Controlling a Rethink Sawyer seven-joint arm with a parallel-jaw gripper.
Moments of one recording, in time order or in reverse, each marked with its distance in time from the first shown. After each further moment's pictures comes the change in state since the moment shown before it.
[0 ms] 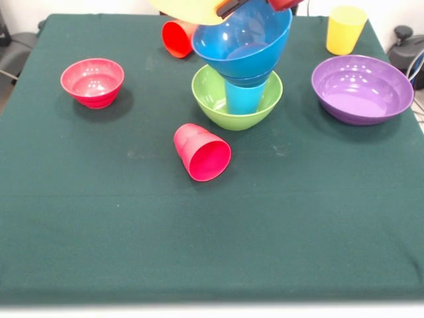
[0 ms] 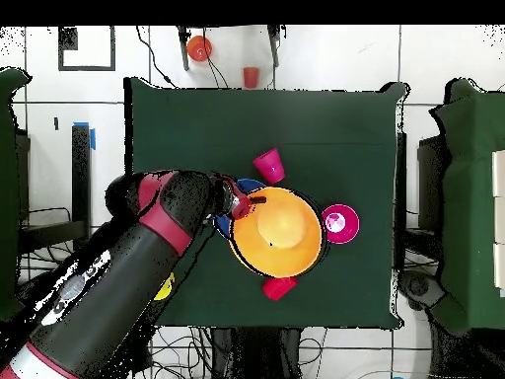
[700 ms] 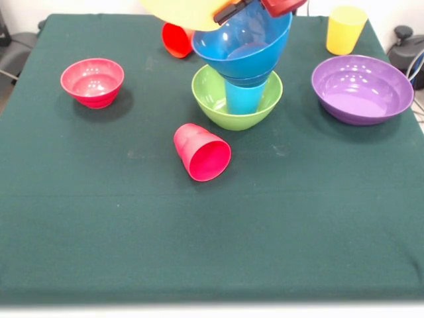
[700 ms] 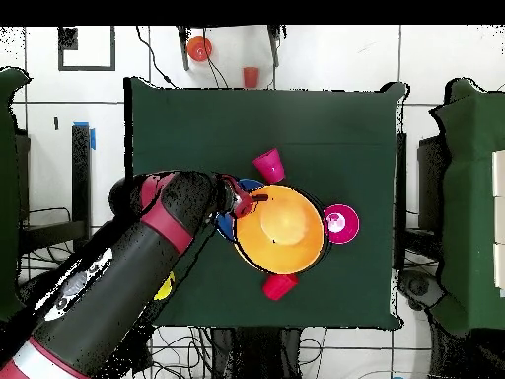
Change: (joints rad) arm 0.000 0.019 -0.006 0.000 -0.004 -0.036 0.000
